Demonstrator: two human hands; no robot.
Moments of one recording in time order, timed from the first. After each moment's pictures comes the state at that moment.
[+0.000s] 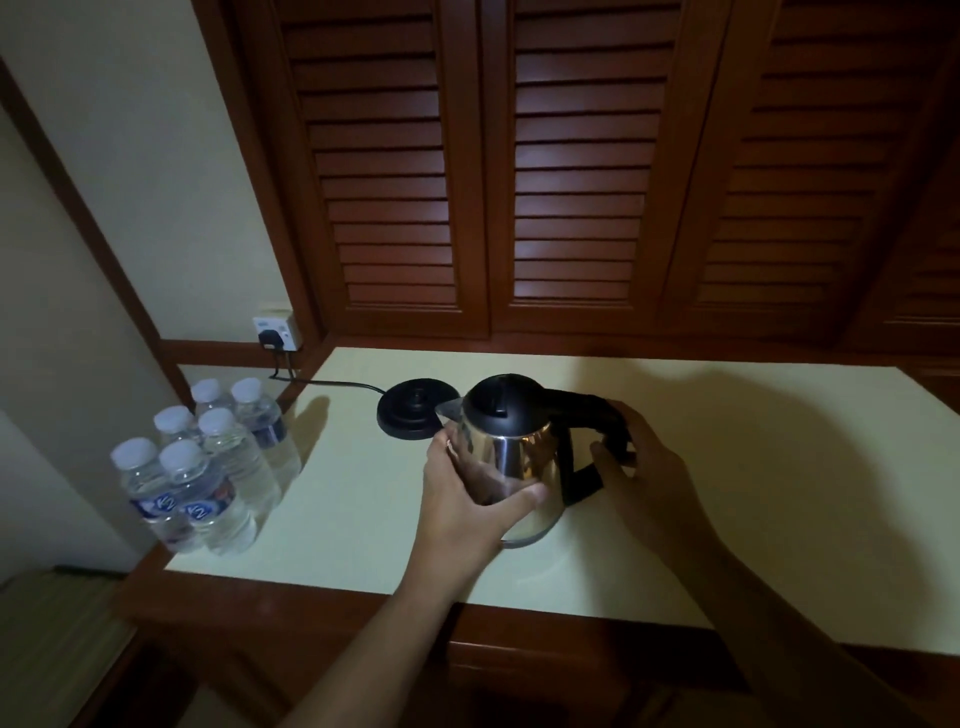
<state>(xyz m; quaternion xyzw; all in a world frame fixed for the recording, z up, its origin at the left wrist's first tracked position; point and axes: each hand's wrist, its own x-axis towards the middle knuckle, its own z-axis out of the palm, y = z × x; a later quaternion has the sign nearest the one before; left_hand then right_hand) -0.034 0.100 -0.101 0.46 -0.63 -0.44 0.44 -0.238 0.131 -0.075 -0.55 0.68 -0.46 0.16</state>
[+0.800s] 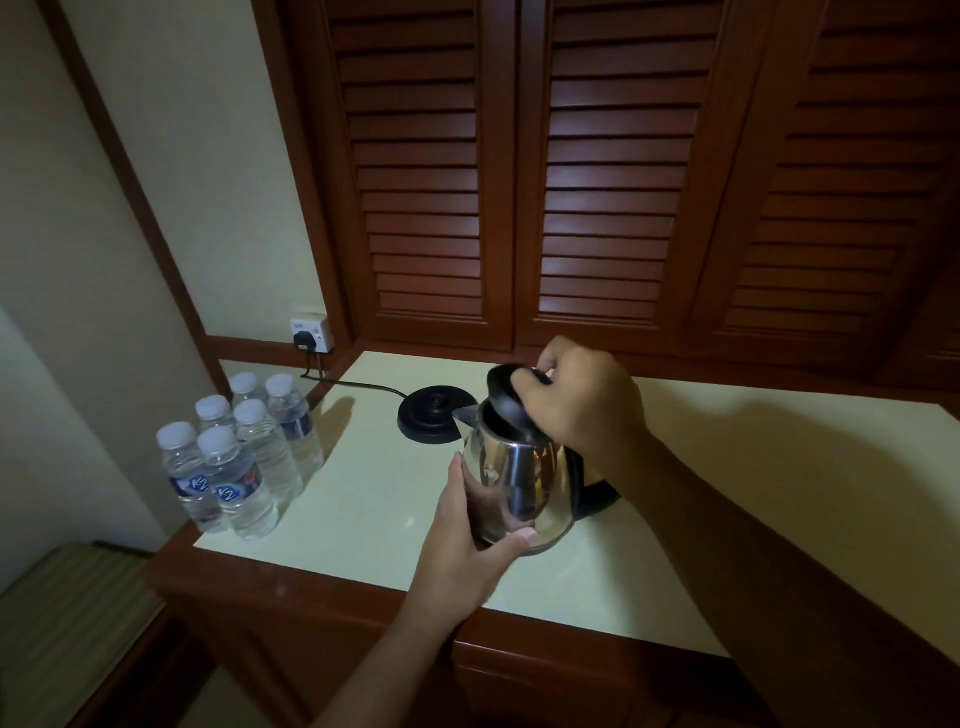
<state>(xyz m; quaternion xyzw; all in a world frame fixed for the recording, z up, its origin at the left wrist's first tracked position) -0.025 0.111 -0.129 0.48 -0.67 -0.40 0.39 -0.184 0.075 0.016 -0.63 0.69 -0.35 0.00</state>
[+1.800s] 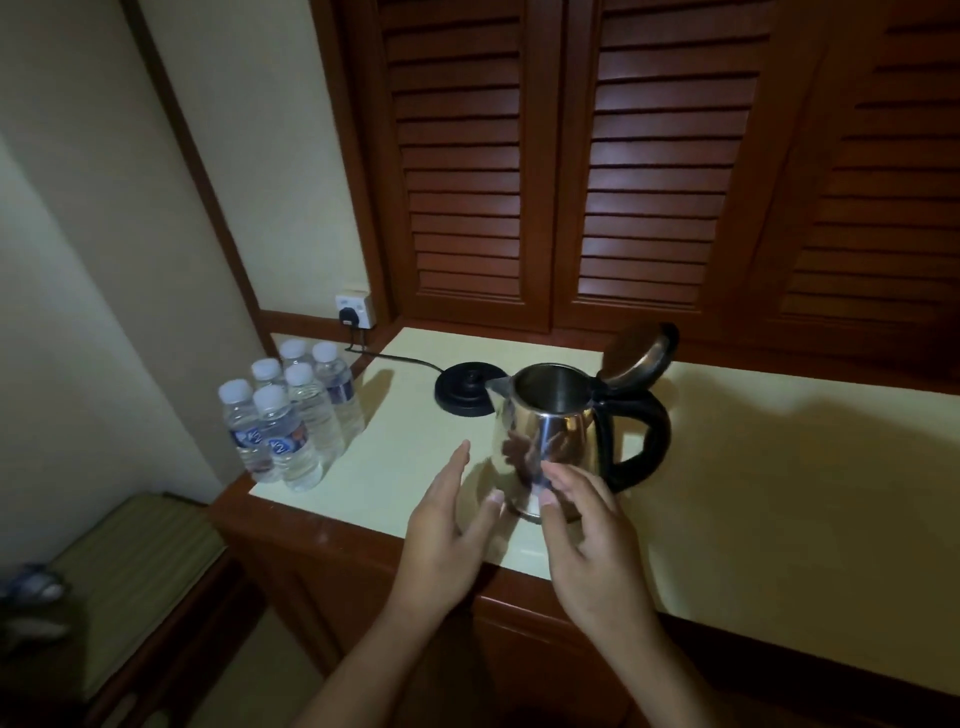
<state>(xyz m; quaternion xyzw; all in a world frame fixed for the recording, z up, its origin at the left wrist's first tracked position) 0.010 0.145 -0.129 0.53 -0.66 -0.30 0.44 -0.154 0.185 -0.108 -0.63 0.54 -0.53 0.18</state>
